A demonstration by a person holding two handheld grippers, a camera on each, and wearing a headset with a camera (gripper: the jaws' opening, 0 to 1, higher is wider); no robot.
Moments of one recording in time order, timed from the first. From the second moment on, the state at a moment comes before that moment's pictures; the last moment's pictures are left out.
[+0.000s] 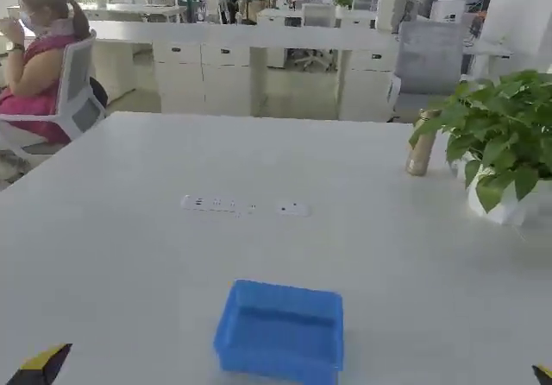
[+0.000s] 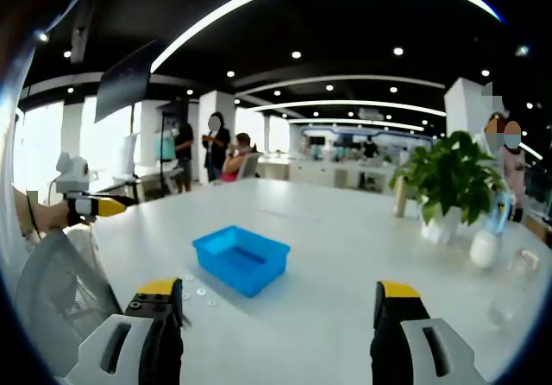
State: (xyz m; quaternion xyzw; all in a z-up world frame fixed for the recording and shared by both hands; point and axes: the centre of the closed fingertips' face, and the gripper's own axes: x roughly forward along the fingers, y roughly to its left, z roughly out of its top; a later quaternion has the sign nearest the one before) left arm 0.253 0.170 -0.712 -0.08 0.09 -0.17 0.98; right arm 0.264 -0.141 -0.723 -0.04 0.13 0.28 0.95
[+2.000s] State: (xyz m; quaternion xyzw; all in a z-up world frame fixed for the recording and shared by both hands) left arm 0.251 0.167 -0.717 -0.07 0.11 -0.17 0.98; right arm 0.262 -0.145 -0.722 -0.05 0.13 0.27 0.95
